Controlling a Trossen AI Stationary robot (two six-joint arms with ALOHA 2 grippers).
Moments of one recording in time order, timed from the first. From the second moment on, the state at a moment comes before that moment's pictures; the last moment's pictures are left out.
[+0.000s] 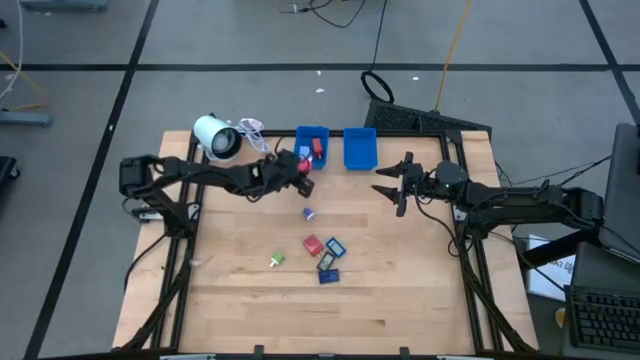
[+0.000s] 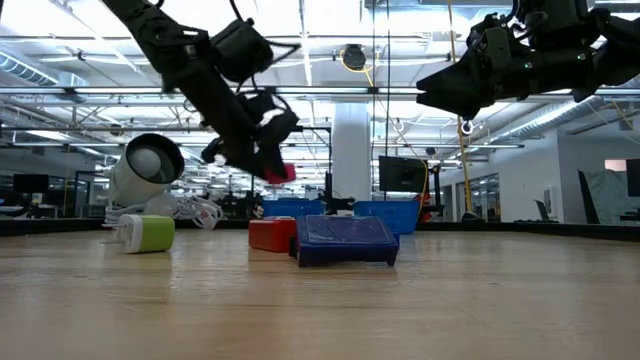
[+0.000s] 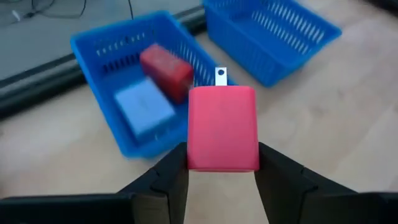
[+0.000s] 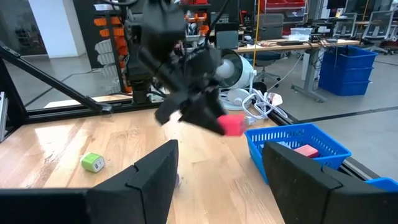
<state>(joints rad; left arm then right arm) 0.25 1.60 0.84 0.06 -0.42 -0.48 -0.33 0.90 0.29 0.58 -0.13 0.04</state>
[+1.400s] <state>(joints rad) 0.56 1.88 1.02 0.19 -0.23 -0.47 -0.33 0.90 0.29 0.58 -0.13 0.04</state>
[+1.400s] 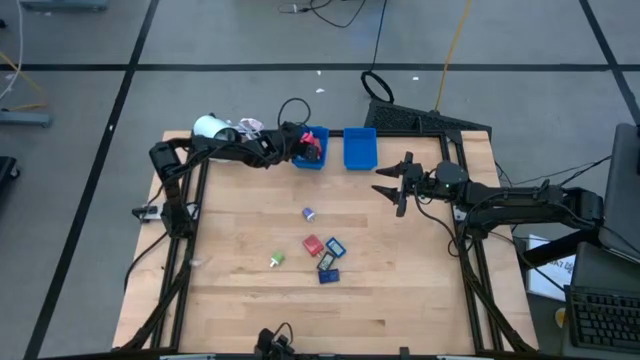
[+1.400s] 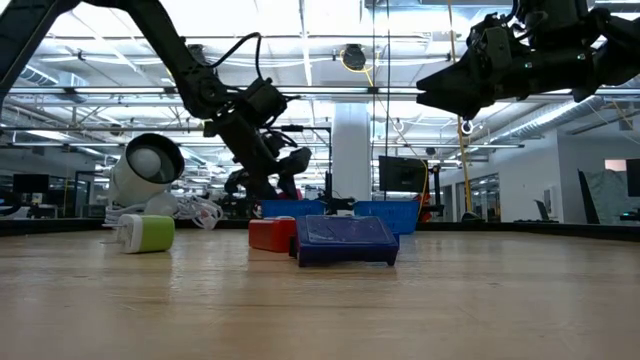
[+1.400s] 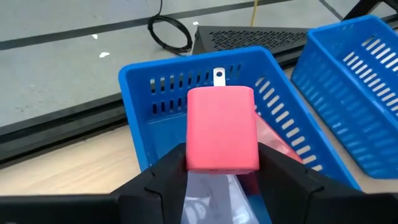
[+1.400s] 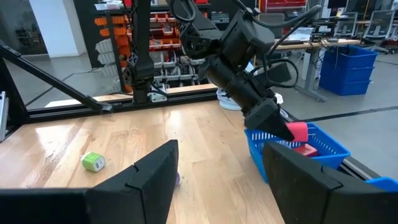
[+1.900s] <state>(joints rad) 0.56 1.88 1.02 0.24 -0.24 -0.47 -0.33 0.90 0.29 0.57 -0.13 0.04</state>
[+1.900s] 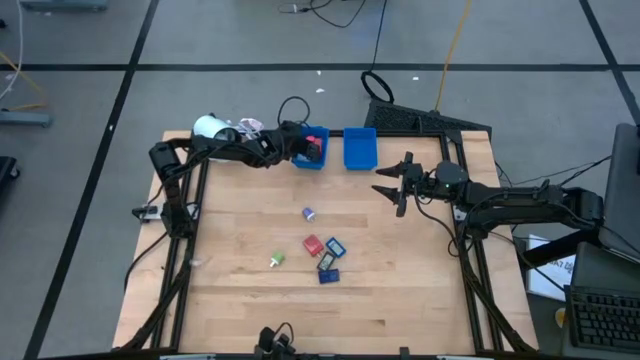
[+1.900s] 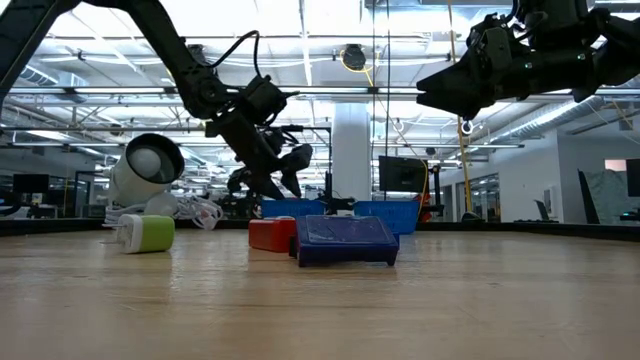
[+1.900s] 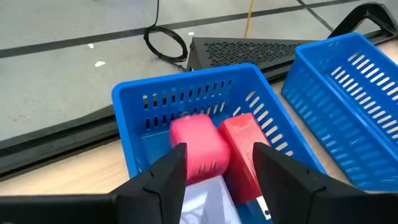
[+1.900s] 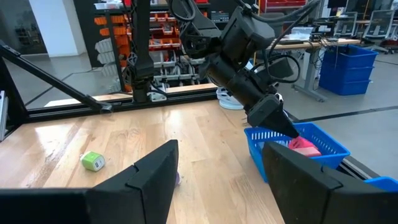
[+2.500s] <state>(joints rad) 0.51 1.57 1.02 -0.01 0.06 -0.23 -0.33 0.90 0.29 0.57 -0.13 0.04</state>
